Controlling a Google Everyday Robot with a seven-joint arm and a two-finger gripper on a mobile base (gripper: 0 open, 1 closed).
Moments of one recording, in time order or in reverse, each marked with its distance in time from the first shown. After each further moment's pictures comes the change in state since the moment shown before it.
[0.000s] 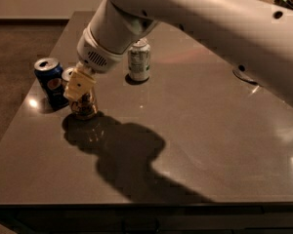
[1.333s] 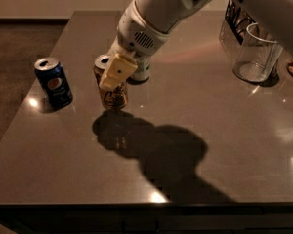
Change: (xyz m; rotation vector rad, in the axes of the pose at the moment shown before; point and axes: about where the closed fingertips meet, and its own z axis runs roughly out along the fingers) arm 0.042 -0.010 -0.075 -0.029 0.017 -0.088
